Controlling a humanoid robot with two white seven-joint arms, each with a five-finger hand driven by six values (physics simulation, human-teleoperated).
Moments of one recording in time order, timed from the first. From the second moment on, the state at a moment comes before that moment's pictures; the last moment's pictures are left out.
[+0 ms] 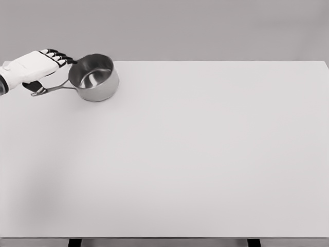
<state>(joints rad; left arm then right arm) -0.86 0.83 -0.86 -1.08 -0.59 -0.44 -0.11 0.01 0.00 0.61 -0.11 0.16 -0.05 0.37</state>
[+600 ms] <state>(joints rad) -0.86 0.78 -0.87 -1.01 -0.69 -0.32 -0.05 0.01 0.00 0.61 -0.11 0.16 -0.05 0.37</state>
